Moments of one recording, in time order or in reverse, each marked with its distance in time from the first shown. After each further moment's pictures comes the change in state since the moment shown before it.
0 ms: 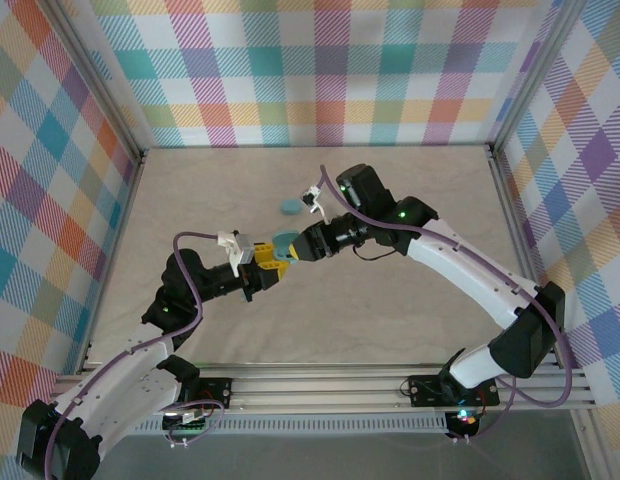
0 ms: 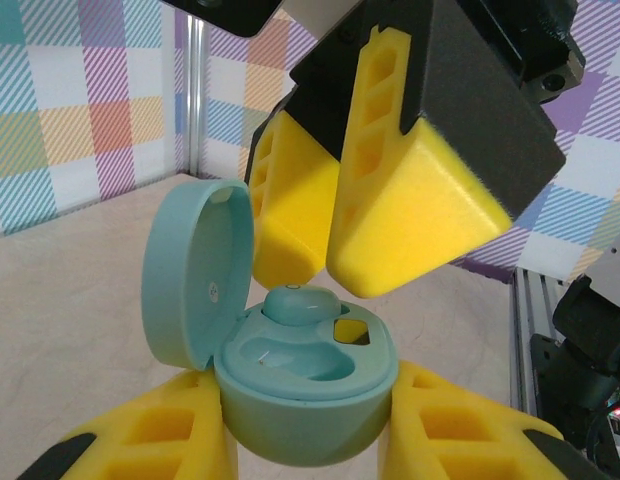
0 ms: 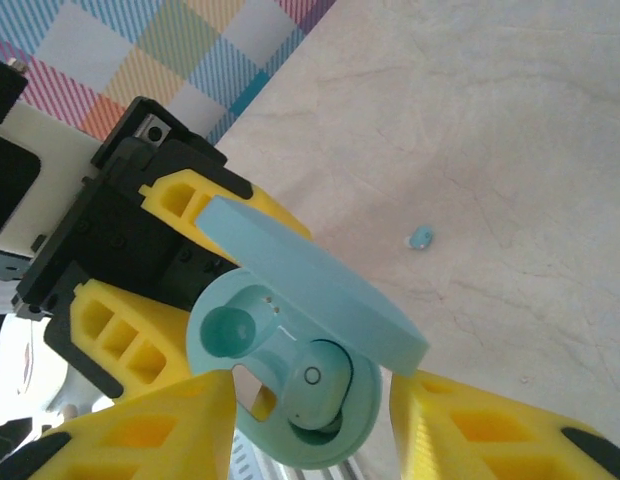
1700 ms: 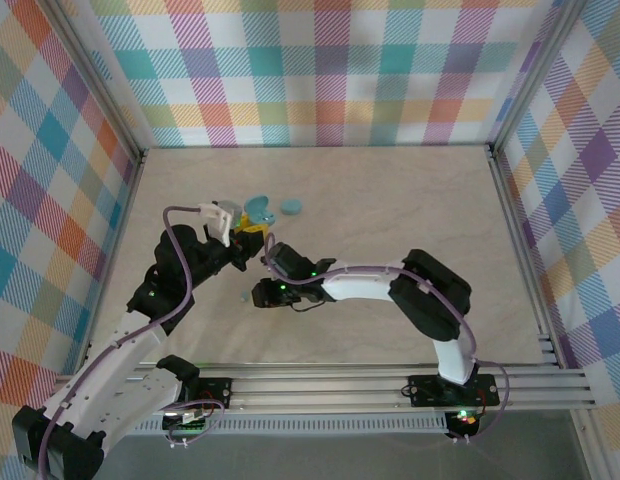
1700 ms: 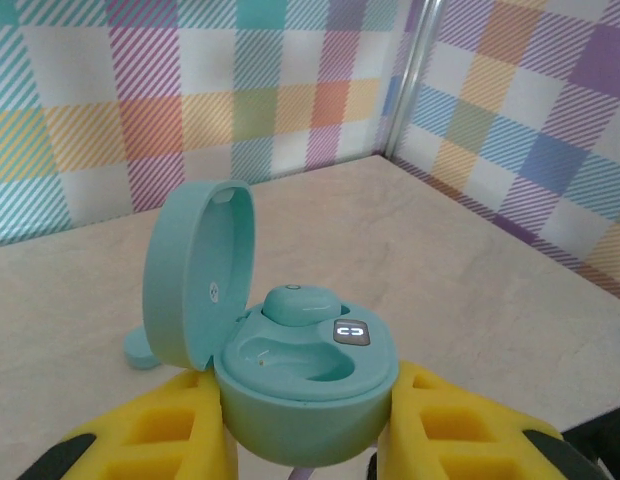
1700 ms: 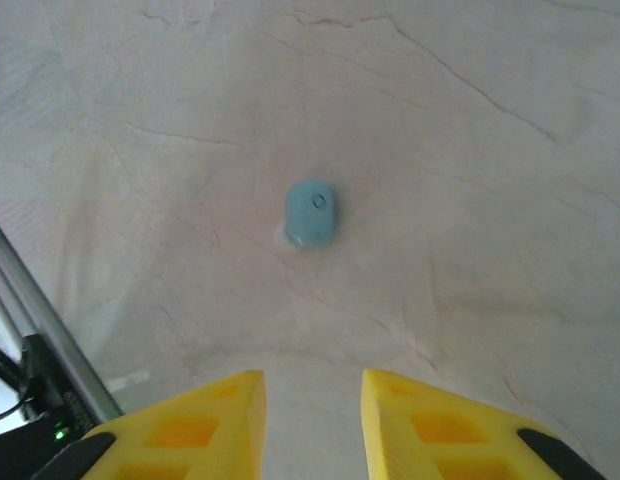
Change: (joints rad) left arm 0.036 0.040 0.254 -0.357 -0.414 0.011; right arm 0.293 0.508 -0.198 0.604 0.354 0.524
